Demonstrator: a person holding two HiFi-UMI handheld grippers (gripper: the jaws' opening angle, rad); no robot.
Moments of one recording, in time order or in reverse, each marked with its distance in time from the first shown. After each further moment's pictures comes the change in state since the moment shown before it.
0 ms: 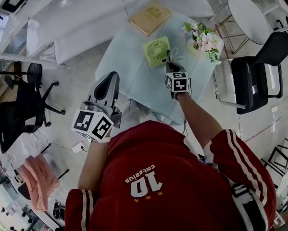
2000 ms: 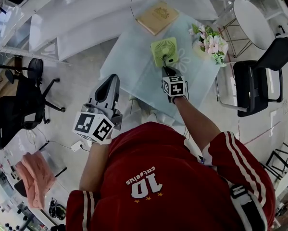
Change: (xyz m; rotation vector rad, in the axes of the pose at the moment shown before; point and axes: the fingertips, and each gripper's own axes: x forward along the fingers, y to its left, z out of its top) left arm -0.033 0.025 -0.004 -0.026 -0.016 0.038; right arm 0.008 0.062 -0.011 -0.026 0.023 0.075
